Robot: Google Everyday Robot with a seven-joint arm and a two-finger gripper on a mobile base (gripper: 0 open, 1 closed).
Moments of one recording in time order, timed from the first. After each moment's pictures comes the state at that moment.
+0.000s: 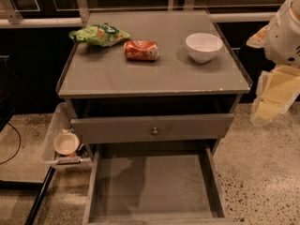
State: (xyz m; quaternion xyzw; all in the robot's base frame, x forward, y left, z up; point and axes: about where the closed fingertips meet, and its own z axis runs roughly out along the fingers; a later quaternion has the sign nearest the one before) arm 0.438 -0.217 0.976 -0.60 0.78 -0.03 0.16
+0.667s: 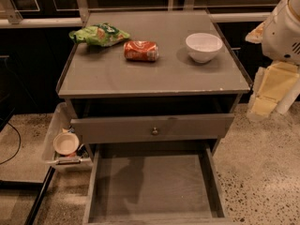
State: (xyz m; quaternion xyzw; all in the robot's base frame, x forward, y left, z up) arm 0.447 -0.214 0.979 -0.60 0.78 -0.05 0.17
